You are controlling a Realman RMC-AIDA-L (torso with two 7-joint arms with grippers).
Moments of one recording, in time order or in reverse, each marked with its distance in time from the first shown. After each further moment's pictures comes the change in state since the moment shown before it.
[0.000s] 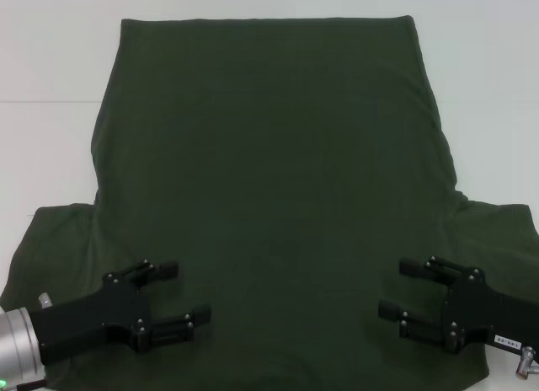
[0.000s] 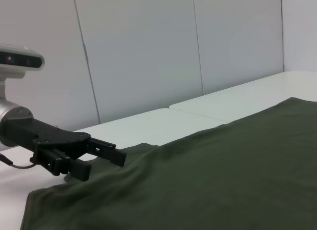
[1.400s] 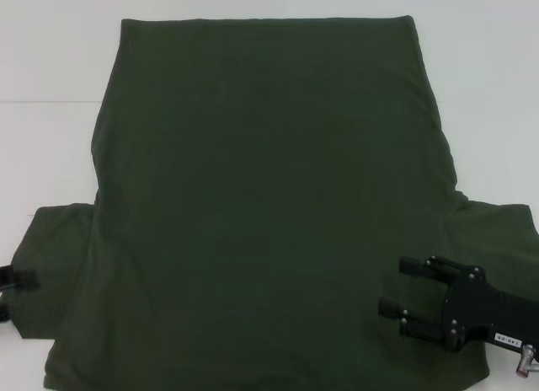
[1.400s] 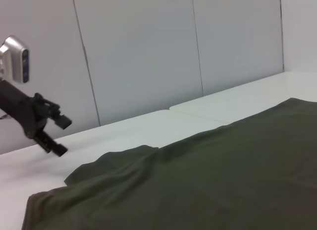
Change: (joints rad) left arm 0.007 0.210 -0.163 0.277 0.301 0.175 -1.315; right arm 0.001 0.000 0.002 -0.001 0.002 -0.003 0.010
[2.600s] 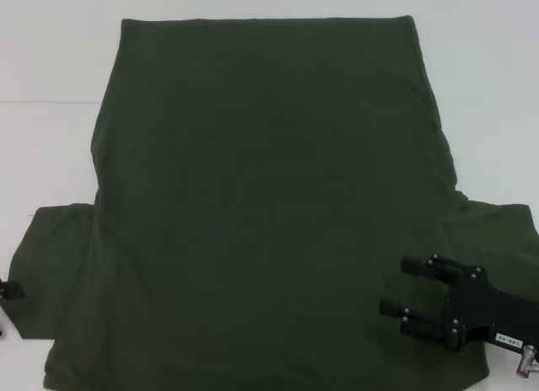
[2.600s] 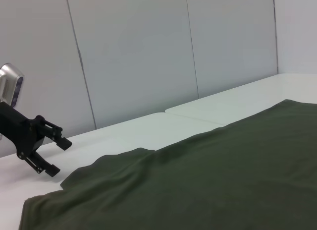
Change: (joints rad) left arm -0.019 0.034 -0.090 -0.159 0.103 -0.129 -0.111; right arm -0.007 0.001 0.000 0.002 0.013 0.002 0.001
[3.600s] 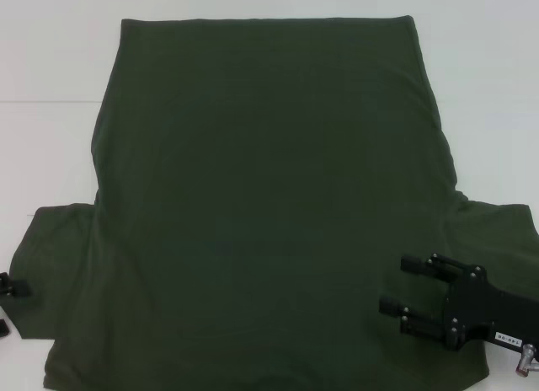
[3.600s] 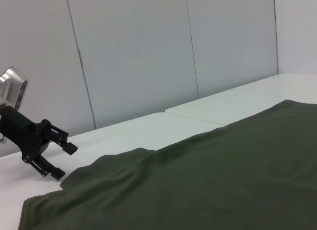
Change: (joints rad) left arm -0.016 0.005 0.008 -0.057 0.001 -0.063 0.001; right arm 0.003 0.000 0.000 0.000 0.000 0.002 0.000
